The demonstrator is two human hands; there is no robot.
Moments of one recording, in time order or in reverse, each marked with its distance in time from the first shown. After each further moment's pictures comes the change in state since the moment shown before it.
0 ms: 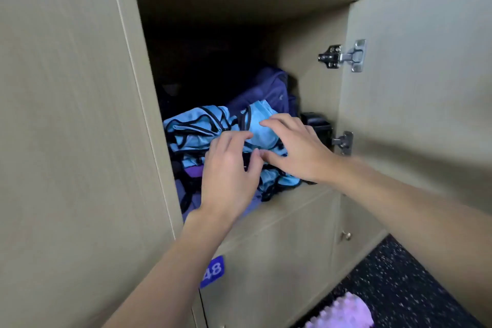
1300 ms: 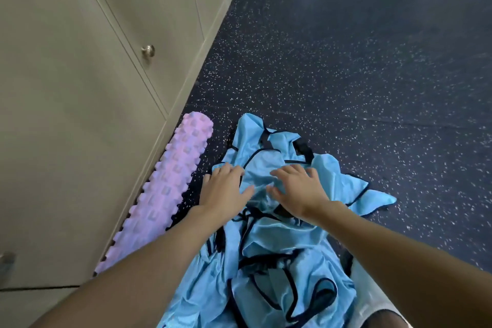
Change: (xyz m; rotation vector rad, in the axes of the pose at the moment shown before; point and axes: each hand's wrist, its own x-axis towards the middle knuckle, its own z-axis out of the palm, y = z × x) left_hand -0.400 0.025 0.266 0.026 -1.337 0.352; right_hand -0.514 0.073 0.213 -0.130 -0.434 1.174
